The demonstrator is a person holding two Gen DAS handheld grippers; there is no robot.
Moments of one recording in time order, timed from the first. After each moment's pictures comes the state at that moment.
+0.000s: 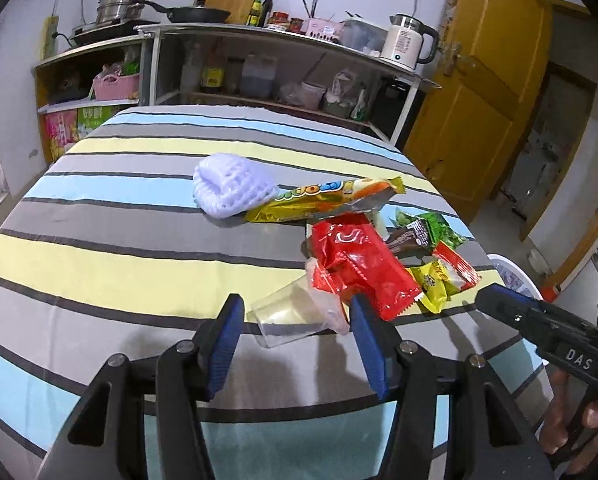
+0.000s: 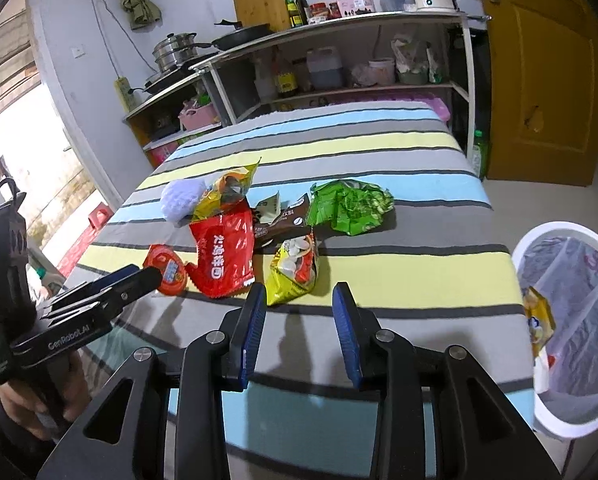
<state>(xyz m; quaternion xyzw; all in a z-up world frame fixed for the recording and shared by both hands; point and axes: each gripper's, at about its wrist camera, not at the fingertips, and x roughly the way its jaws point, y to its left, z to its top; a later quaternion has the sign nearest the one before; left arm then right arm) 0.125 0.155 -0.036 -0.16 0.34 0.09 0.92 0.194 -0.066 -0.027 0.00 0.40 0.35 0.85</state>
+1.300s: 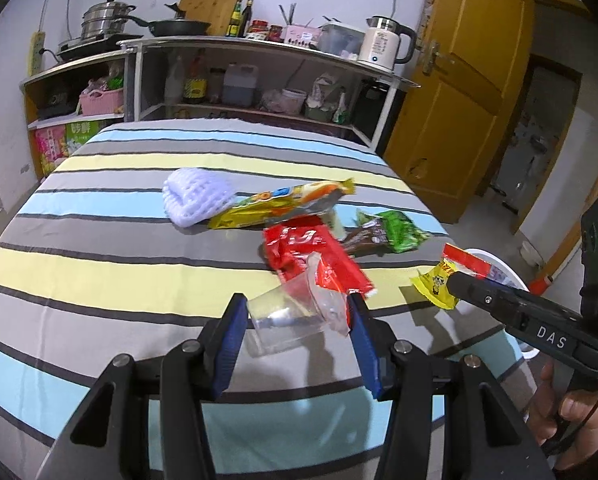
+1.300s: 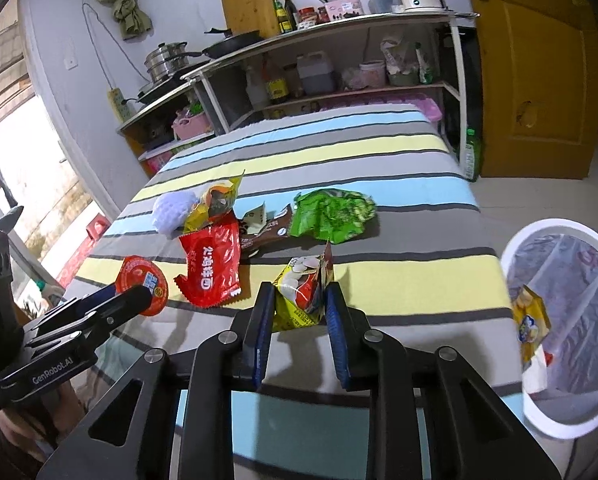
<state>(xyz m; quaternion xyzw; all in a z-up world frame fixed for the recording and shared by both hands) 0.118 0.121 -0.017 -0.14 0.33 0.06 0.93 0.192 -0.092 -0.015 0.02 0.39 0.33 0.86</state>
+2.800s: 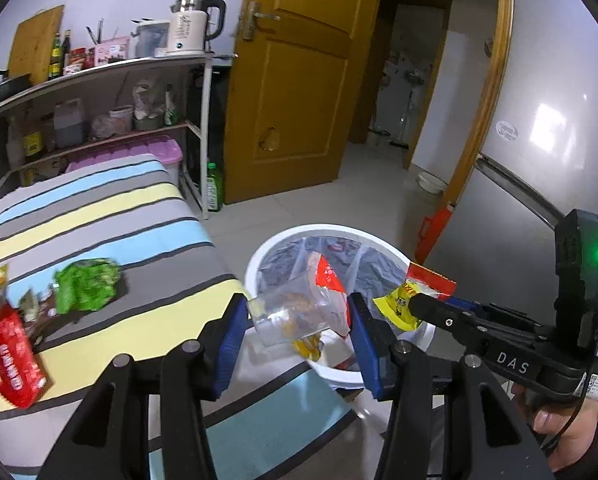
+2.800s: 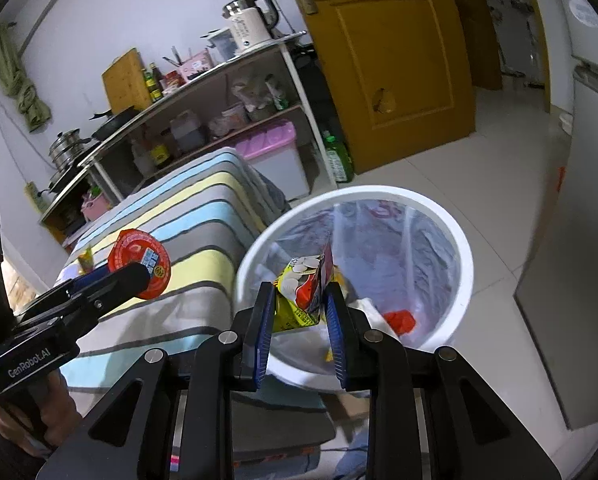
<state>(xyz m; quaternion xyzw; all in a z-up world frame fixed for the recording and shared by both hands) 0.208 -0.091 0.006 -0.04 0.33 -0.16 0.93 0.199 -0.303 -0.023 0.12 0.38 0.15 0.91</state>
